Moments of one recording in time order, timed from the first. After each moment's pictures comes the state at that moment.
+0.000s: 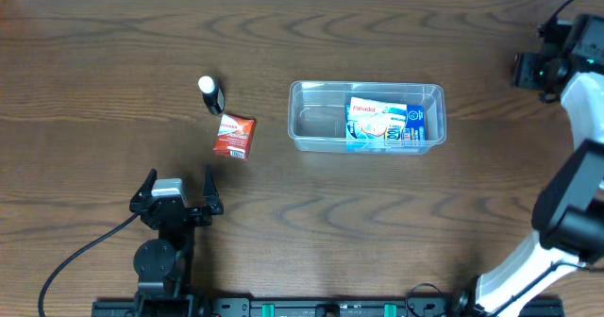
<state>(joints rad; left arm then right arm) -0.03 0.01 0.03 -0.12 -0.08 -0.04 -0.36 1.96 1.52 -0.52 -0.09 -0.15</state>
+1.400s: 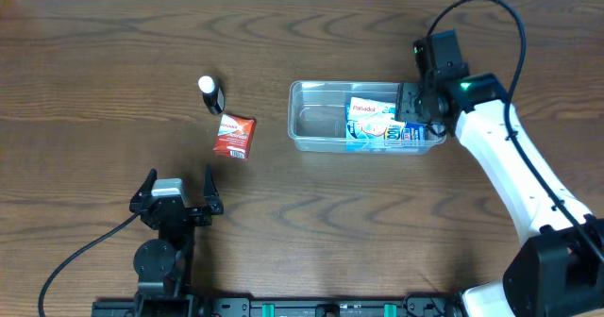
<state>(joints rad) -0.03 0.01 0.03 -0.12 -0.08 -0.04 0.26 1.64 1.32 -0.83 0.14 0.35</state>
